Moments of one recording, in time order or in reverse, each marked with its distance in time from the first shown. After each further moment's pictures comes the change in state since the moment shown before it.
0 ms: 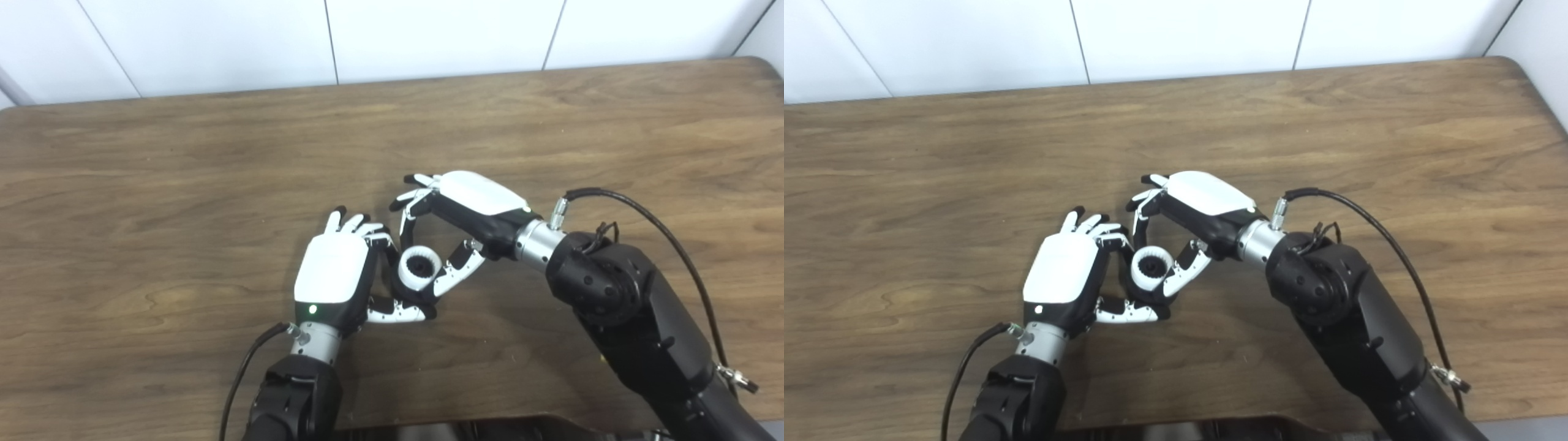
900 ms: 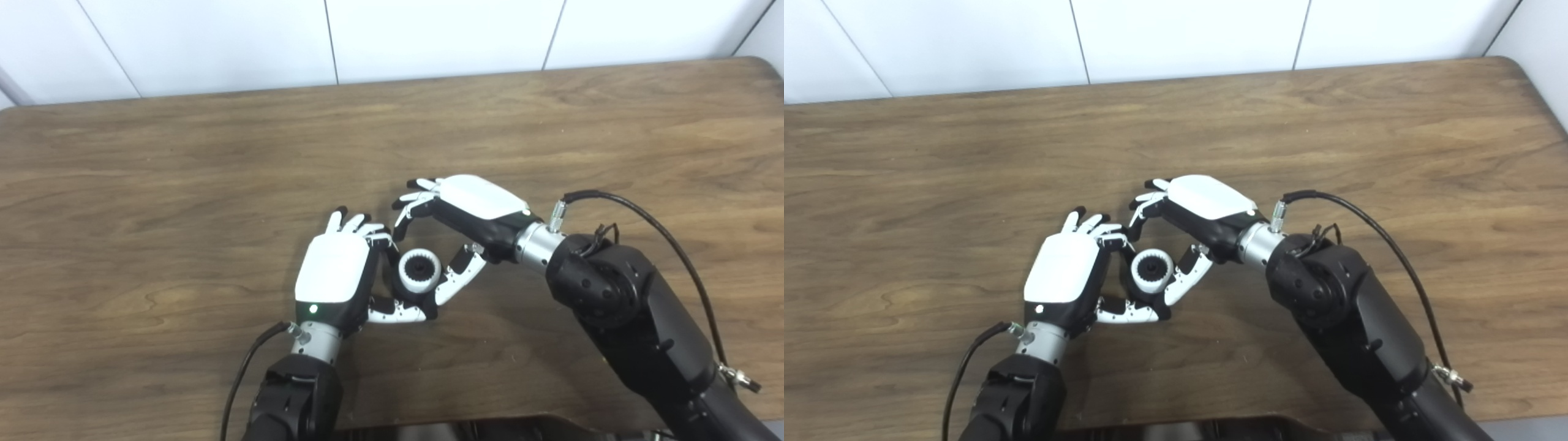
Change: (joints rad) left arm 0.000 -0.002 0.000 -0.004 0.003 0.000 -0.013; right arm -0.001 -0.013 0.018 0.001 -0.041 -0.003 0.015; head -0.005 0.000
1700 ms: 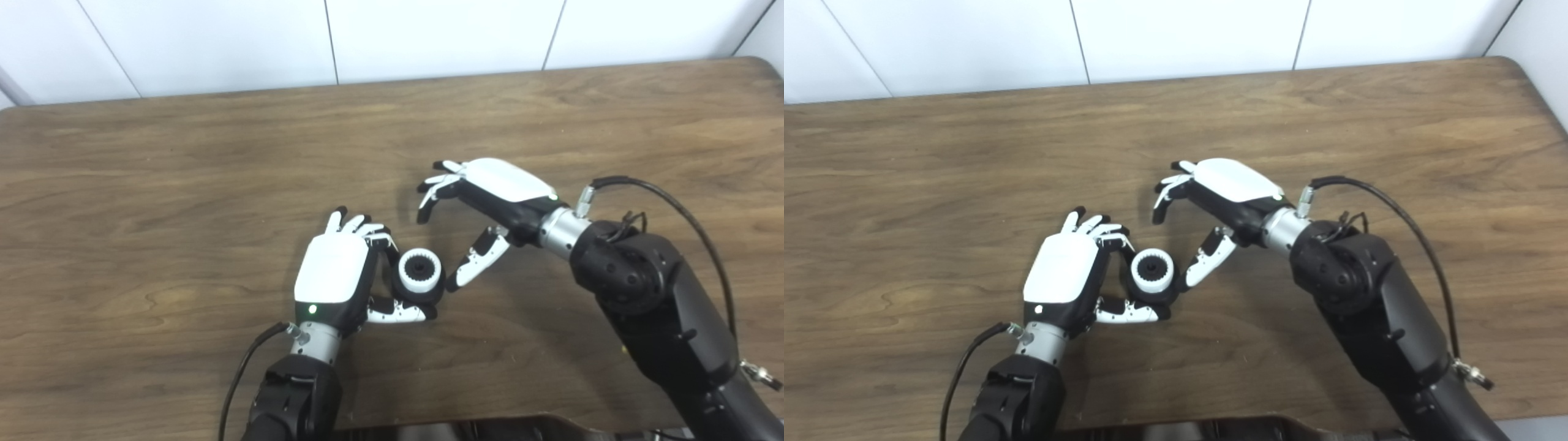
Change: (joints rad) left arm 0.000 0.003 0.008 0.008 -0.020 -0.010 0.020; right arm 0.010 -0.036 -0.118 -0.007 0.020 0.001 0.014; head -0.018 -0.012
